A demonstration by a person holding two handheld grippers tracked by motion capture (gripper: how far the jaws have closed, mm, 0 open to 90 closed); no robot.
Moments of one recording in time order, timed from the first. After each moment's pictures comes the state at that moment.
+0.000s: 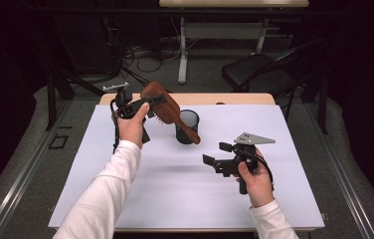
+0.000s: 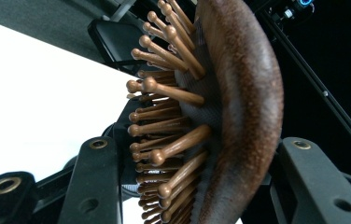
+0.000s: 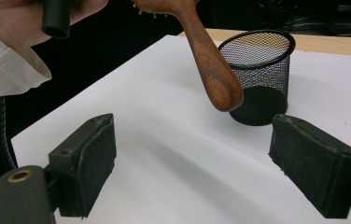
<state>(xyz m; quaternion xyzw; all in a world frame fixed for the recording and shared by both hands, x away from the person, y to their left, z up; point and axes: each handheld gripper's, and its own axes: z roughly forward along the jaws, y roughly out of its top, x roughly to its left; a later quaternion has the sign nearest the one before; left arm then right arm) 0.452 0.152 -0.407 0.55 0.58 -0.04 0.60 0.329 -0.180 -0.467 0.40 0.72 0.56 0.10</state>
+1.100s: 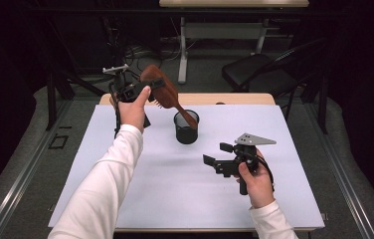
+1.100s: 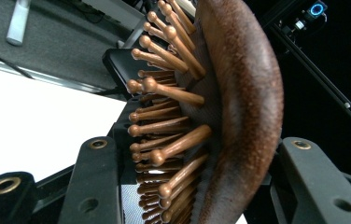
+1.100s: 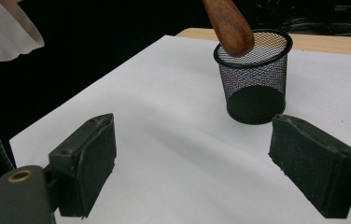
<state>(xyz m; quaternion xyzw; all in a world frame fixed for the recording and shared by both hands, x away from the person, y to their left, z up) 0.467 0.145 -0.366 0.55 0.58 0.02 0.60 0.327 -0.181 -0.467 0.40 0.72 0.55 0.10</state>
